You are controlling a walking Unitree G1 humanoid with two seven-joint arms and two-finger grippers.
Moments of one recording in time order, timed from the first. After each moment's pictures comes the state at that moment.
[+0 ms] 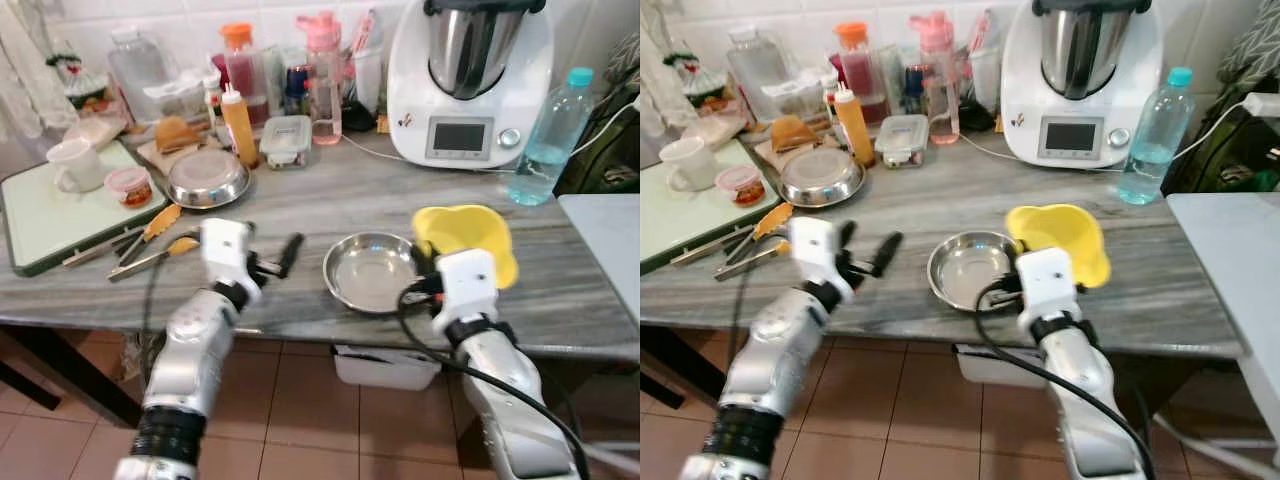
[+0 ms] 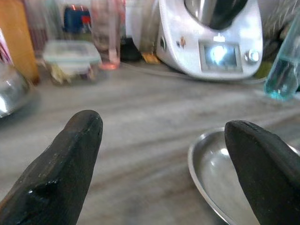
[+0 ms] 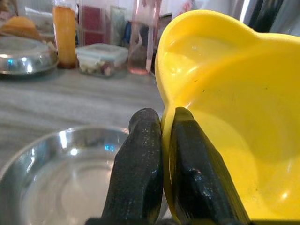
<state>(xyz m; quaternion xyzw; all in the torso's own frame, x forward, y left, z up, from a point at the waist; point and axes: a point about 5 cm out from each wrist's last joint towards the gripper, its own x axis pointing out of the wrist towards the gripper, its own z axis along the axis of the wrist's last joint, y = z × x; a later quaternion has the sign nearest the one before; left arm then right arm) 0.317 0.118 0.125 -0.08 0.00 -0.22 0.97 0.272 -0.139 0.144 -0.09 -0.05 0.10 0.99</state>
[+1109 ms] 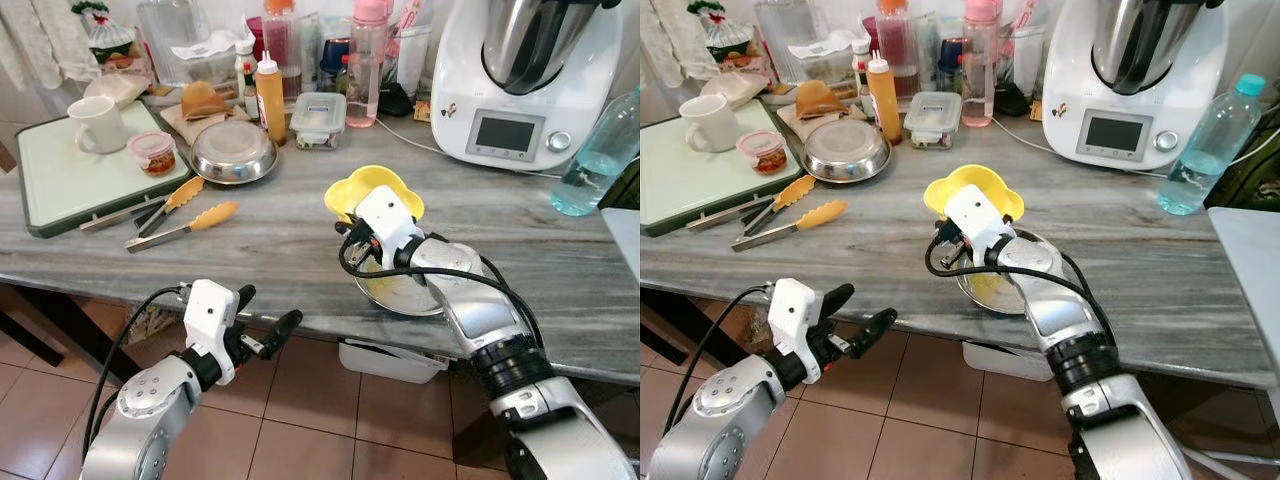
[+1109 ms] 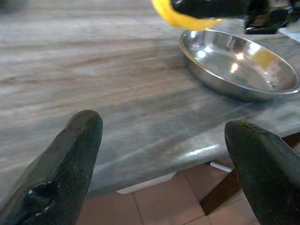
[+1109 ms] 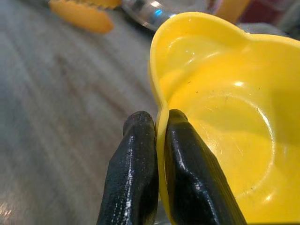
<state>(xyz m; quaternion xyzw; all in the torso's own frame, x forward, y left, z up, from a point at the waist) 0.241 0.137 0.107 -0.05 0.10 -0.31 0.94 0.362 -0.090 0.162 -0.23 0.05 0.37 0.90</state>
